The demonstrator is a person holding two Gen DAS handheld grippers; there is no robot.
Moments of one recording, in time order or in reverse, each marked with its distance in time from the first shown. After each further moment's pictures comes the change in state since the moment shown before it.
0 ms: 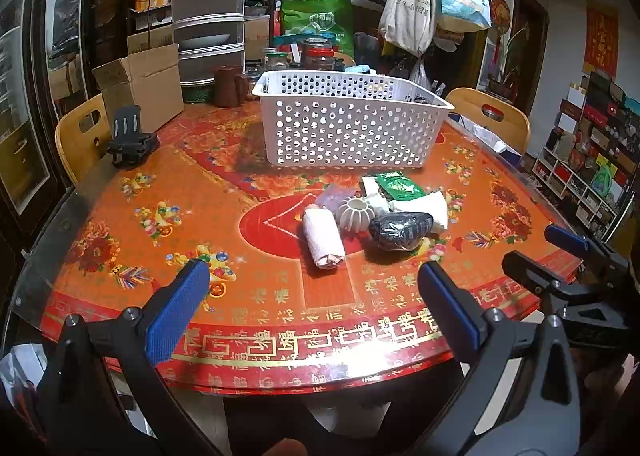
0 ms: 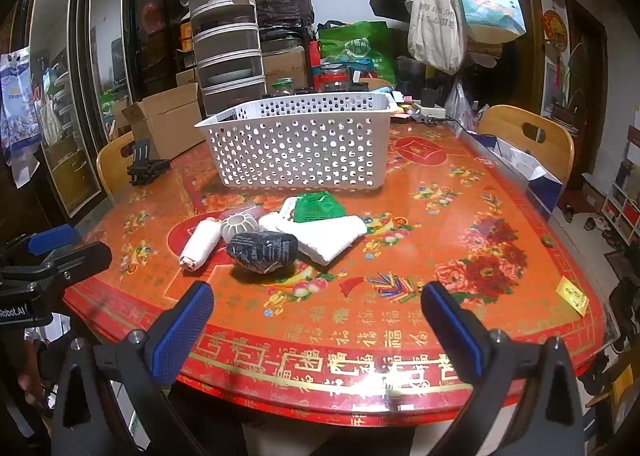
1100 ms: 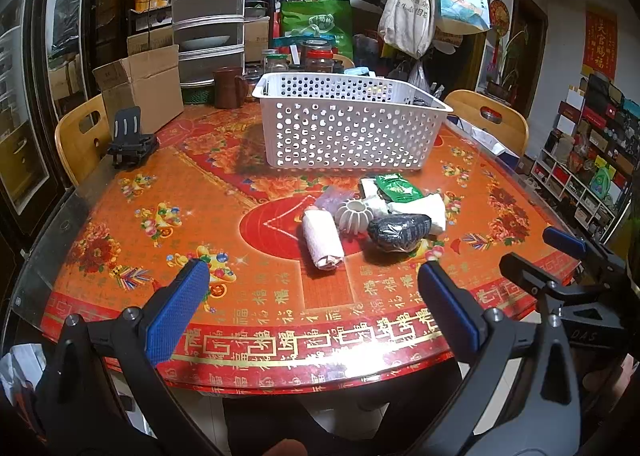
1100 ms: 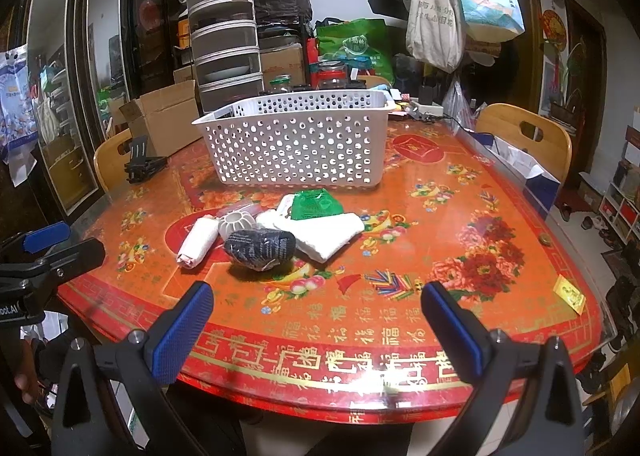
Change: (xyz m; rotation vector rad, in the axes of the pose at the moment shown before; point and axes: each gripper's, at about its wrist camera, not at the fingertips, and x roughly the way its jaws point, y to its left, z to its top) left arm -0.006 0.000 0.000 -0.006 -0.008 -0.004; right arm 0.000 0.000 -0.001 -0.003 0.012 -0.014
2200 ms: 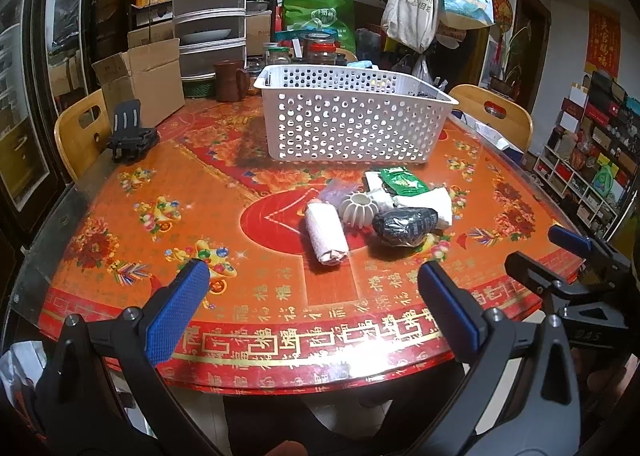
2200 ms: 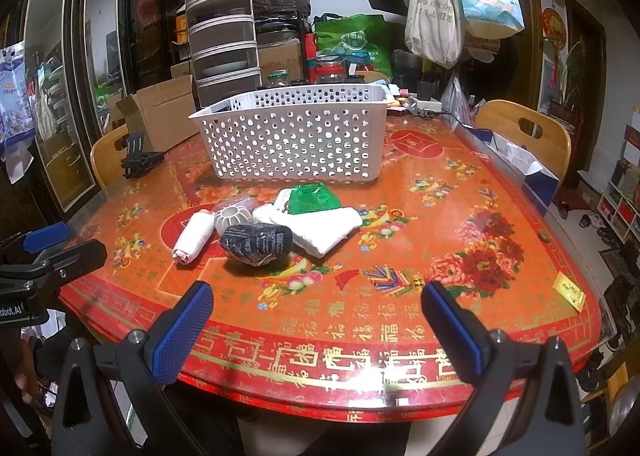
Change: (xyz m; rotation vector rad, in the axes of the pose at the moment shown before) left arm 0.011 0.004 -0.004 0.003 0.017 0.018; right arm 0.003 -0.003 -0.003 0.000 0.011 -0.004
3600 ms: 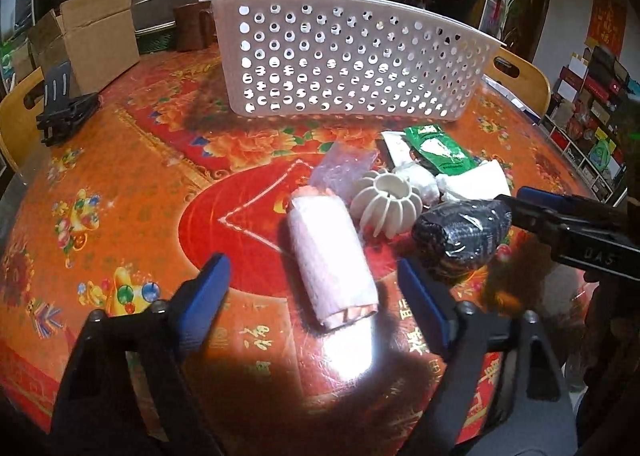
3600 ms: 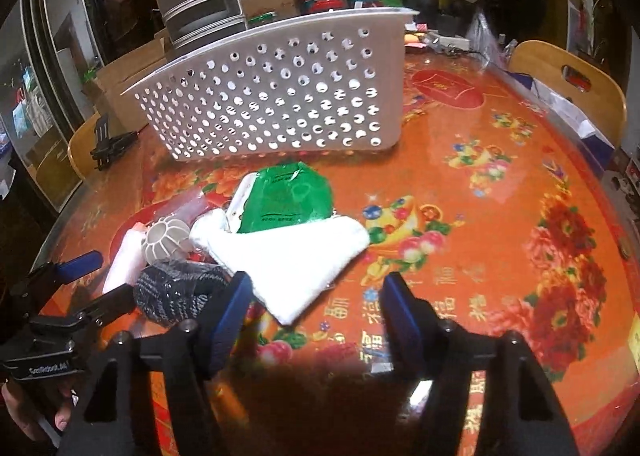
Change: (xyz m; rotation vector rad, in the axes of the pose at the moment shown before) left arm 0.154 0.002 0.018 0.019 0.194 -0.078; right arm 0.135 -0.029 0.042 0.057 0.223 0.095
